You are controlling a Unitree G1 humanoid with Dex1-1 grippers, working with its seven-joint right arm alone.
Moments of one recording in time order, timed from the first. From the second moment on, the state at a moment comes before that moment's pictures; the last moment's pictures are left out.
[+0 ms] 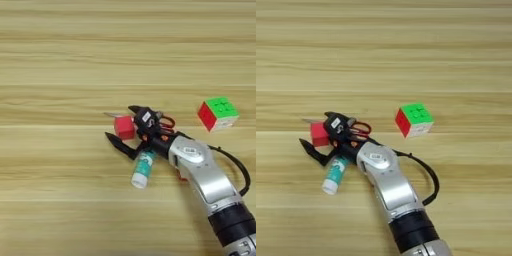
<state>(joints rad) -0.16 -0.19 0.23 0.13 0.00 0.10 0.59</state>
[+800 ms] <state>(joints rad) -0.18 -0.20 0.23 0.14 0.00 0.18 0.62</state>
